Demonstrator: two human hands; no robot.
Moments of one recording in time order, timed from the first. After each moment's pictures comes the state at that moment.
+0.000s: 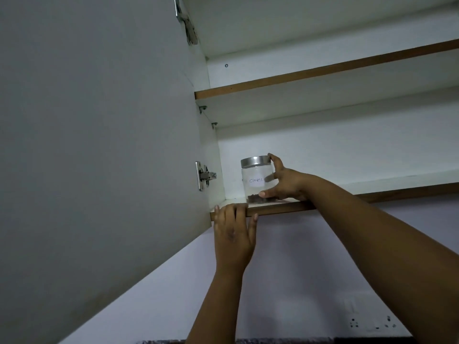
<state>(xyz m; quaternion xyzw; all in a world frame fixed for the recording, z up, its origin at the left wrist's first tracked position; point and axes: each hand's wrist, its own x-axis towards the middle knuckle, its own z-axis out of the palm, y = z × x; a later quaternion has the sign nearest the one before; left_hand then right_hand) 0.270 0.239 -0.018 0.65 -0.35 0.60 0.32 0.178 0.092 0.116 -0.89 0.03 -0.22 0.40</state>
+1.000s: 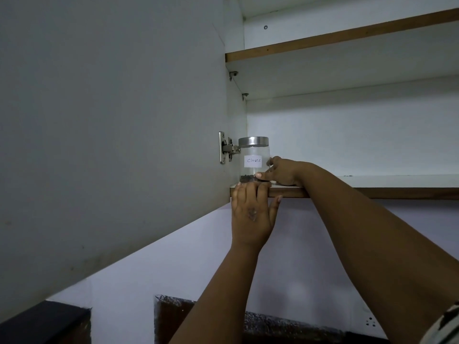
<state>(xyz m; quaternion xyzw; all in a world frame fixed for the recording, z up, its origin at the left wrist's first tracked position) 0.277 0.232 -0.022 0.64 -0.31 0.65 0.28 0.260 0.113 0.112 -0.96 0.05 -0.17 0.22</state>
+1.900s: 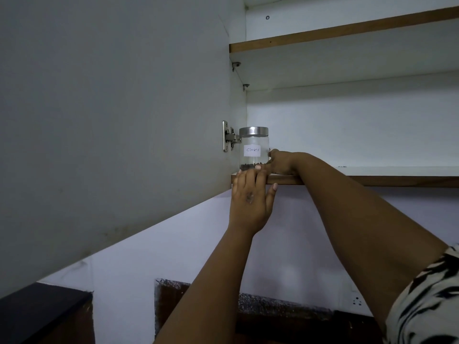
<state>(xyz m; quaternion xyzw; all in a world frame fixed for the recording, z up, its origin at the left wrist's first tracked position) 0.262 0.248 -0.018 0.66 -0.36 0.59 0.30 0.239 0.131 0.112 -0.97 0.07 -0.14 0.17</state>
